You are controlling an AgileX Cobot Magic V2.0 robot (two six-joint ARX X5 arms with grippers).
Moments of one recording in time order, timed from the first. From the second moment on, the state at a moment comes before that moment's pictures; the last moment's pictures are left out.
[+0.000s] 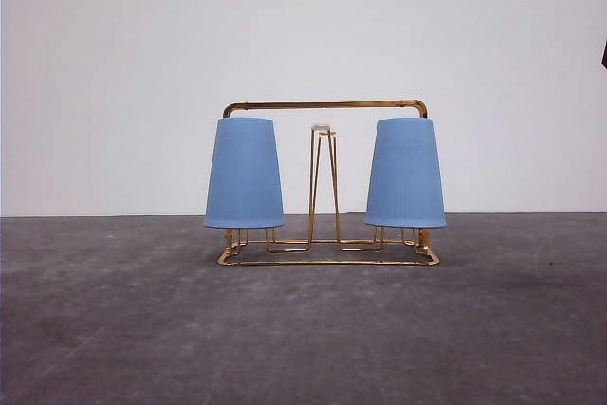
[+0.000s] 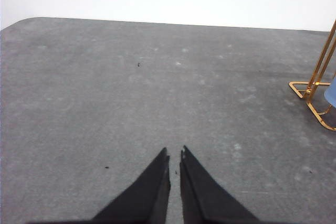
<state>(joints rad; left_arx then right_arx) 0.05 0.00 0.03 -0.18 0.05 -0.03 0.26 0.89 0.81 -0.56 0.08 0.11</state>
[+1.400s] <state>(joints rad) 0.05 0.00 0.03 -0.18 0.05 -0.03 0.03 0.01 0.02 -0.17 0.07 0.05</state>
